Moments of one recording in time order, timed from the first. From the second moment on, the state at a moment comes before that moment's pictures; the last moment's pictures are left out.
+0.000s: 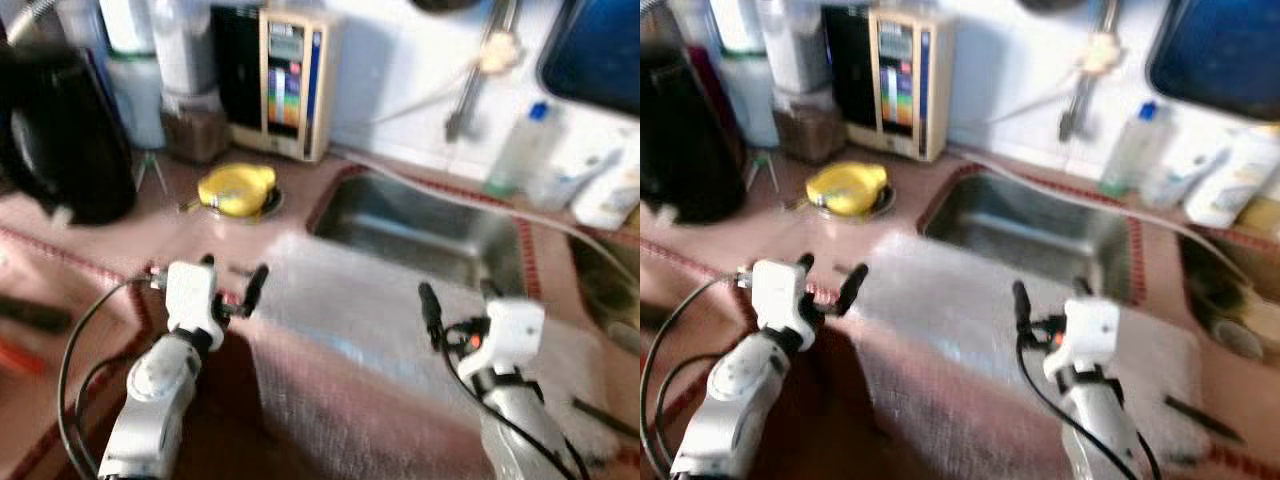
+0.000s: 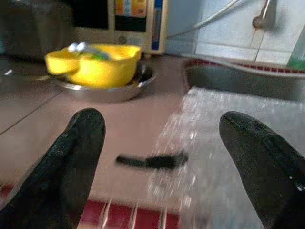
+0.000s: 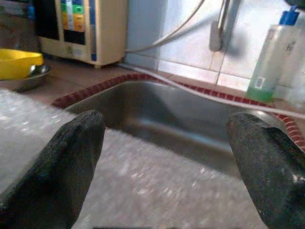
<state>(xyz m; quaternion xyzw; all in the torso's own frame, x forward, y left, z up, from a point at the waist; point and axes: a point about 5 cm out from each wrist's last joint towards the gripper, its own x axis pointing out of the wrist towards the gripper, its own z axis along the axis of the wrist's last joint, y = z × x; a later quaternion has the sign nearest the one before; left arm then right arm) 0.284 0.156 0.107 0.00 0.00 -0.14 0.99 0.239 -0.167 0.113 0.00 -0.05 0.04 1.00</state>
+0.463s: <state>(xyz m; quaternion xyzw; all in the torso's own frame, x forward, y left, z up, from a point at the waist) 0.286 0.154 0.107 -0.01 0.00 -0.13 0.99 0.238 -0.173 0.111 -0.01 -0.04 0.03 1.00</state>
